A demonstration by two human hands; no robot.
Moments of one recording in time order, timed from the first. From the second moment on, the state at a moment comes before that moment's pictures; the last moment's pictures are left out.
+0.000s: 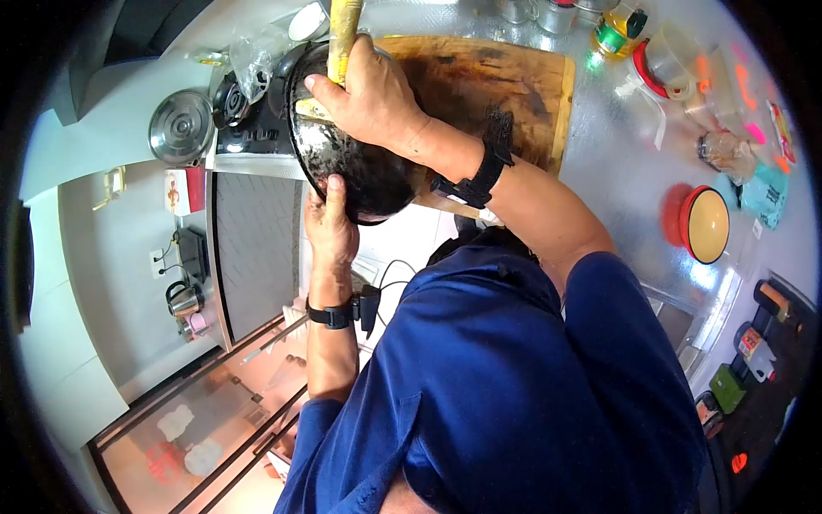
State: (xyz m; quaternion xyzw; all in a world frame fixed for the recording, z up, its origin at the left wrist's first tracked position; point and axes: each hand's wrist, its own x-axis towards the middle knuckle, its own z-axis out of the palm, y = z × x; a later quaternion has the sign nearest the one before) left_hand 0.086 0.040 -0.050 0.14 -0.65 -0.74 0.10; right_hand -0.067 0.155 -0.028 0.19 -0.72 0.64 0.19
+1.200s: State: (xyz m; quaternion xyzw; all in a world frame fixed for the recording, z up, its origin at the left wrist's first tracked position) left_hand 0.093 0.037 -0.030 0.12 -0.68 -0.71 0.12; right_hand -0.029 0.165 -0.013 0.12 -0.73 0.65 0.19
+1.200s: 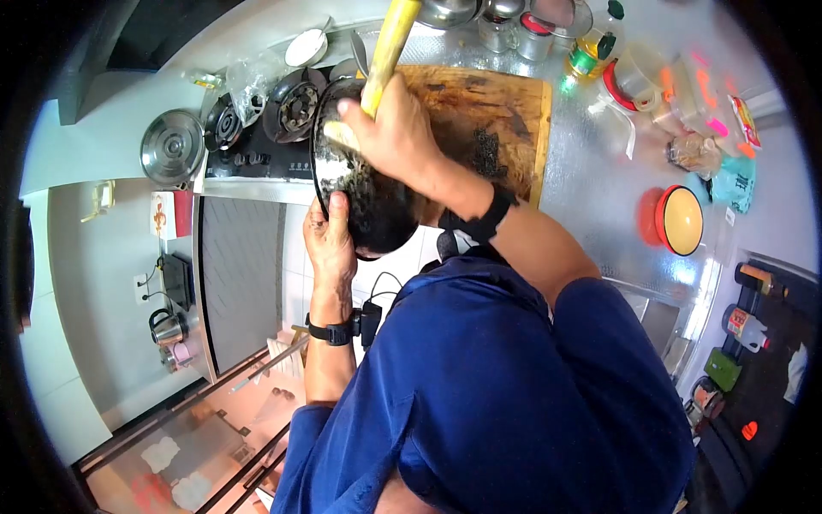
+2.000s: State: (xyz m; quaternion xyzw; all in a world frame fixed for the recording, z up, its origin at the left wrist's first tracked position) left_hand 0.095 0.043 -0.022 0.13 -0.68 -0.71 0.07; right_hand -0.030 0.174 -0.028 0.11 -0.73 0.66 0.16
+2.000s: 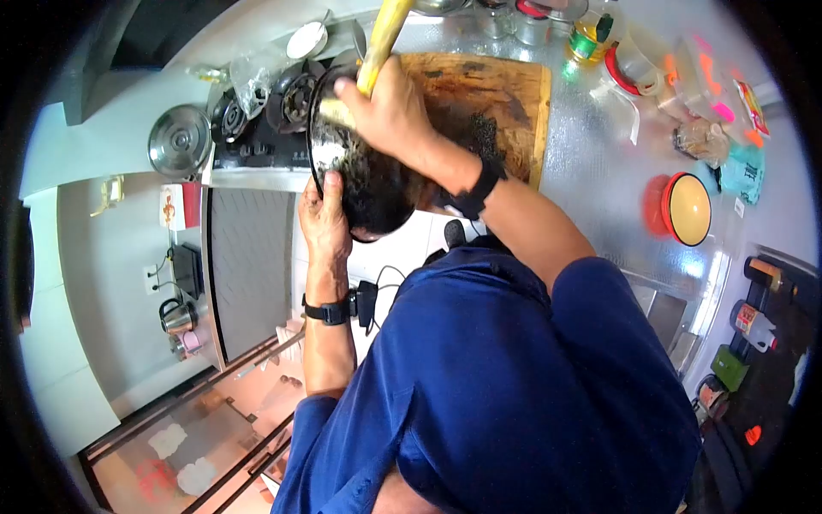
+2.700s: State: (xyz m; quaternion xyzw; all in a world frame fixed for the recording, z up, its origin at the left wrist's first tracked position) left_hand 0.103 0.046 -0.017 0.14 -0.67 -0.73 0.07; right_hand -0.039 0.182 -0.030 0.11 -0.73 0.66 0.12
